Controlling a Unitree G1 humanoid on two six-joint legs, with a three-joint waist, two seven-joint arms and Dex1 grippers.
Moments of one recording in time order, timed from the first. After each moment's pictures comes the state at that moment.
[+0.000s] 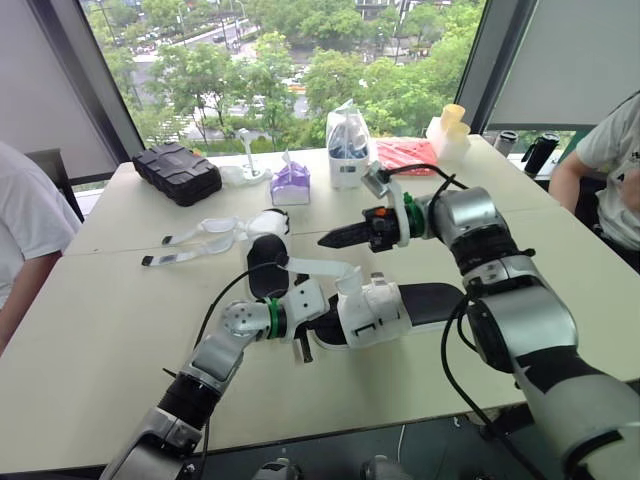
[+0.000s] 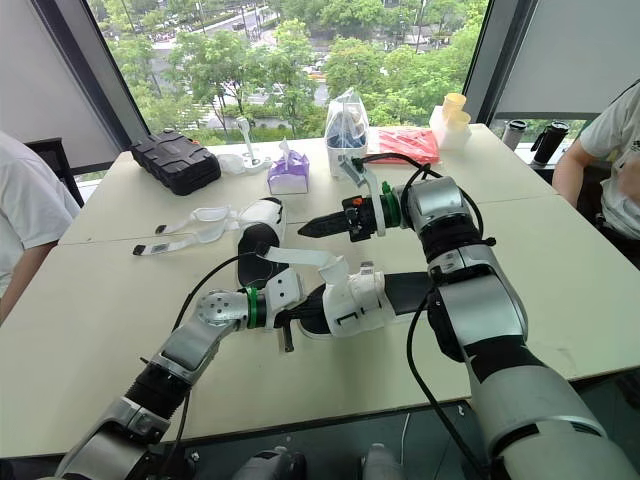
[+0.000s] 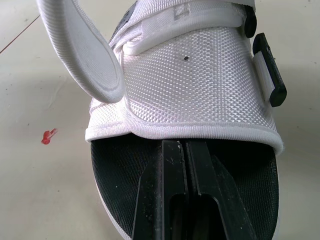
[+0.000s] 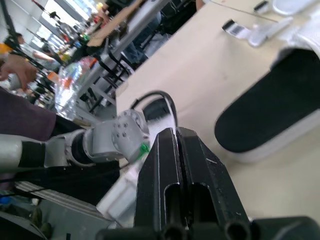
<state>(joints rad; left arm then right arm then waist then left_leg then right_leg) -0.49 0.32 -0.34 0.20 -0.03 0.08 -0.93 -1.29 -0.39 0.15 0.88 0.19 0.84 1.58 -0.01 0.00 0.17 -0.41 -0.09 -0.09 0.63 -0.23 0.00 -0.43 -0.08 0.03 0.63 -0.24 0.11</state>
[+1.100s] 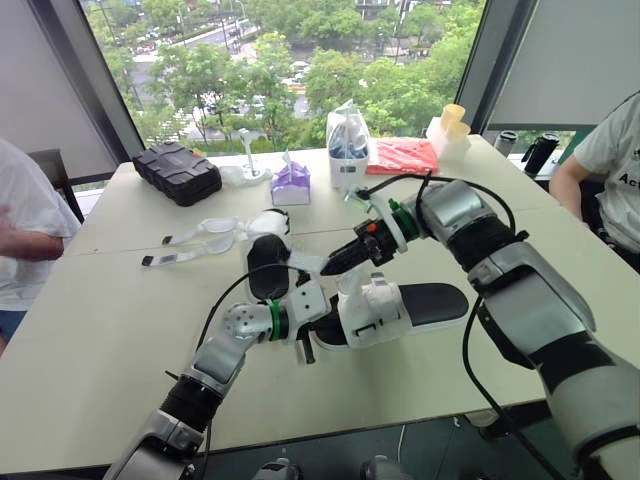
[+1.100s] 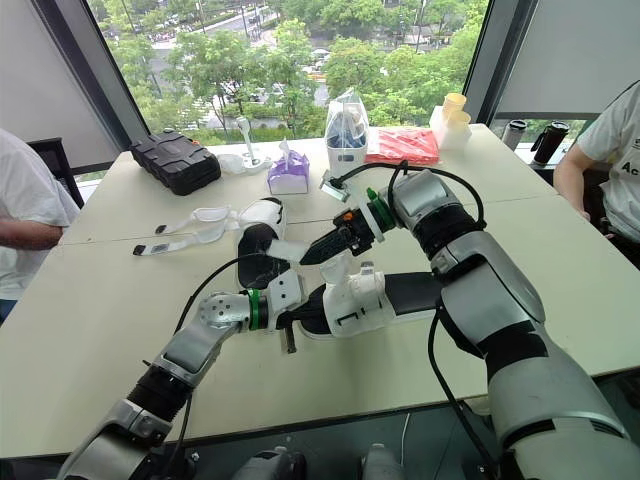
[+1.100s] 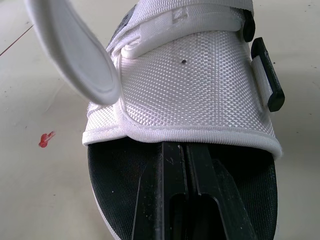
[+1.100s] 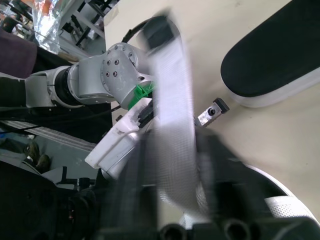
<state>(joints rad) -0.48 0.30 -0.34 0.19 -0.03 0.08 -0.92 -1.38 -0.45 0.60 0.88 0.40 0.80 1.61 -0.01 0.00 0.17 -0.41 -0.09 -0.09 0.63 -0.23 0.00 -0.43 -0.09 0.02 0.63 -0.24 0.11</state>
